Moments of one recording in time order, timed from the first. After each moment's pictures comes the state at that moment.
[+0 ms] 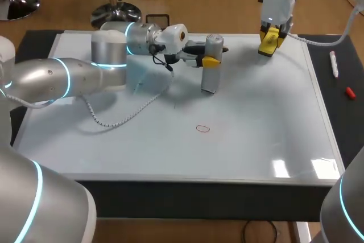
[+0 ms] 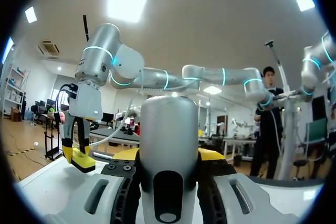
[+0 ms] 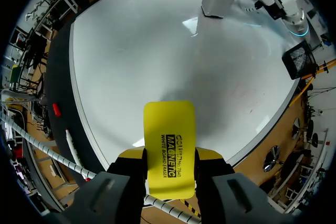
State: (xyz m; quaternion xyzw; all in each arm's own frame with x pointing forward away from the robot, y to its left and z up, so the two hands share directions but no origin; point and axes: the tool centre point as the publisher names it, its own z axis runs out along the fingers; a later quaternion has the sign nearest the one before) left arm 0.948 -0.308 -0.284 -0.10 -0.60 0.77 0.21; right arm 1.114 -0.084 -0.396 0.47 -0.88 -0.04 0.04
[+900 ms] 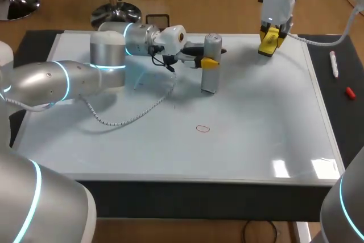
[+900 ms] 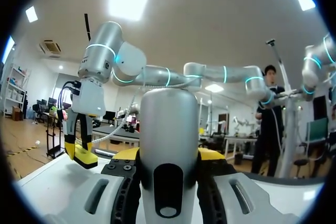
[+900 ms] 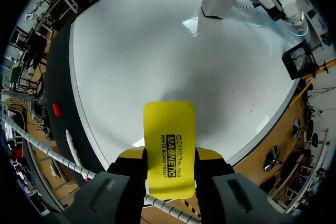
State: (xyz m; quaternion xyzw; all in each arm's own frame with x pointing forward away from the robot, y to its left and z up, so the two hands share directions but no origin) left arm 0.951 -0.304 -0.290 -0.10 -0.61 0.76 0.20; right arm 1.114 -0.084 -0.396 0.47 -0.88 -0.04 0.04
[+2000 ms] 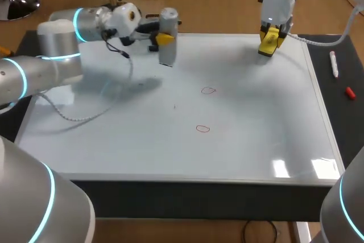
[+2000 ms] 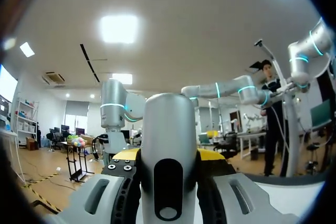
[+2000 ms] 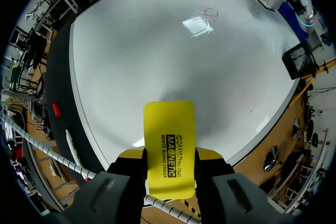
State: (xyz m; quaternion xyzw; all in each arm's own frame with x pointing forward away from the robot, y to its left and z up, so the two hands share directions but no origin) left arm 0.989 -0.162 -0.216 -0.11 -0.58 0.80 0.11; right arm 1.114 -0.084 -0.396 0.47 -0.88 -0.04 0.04
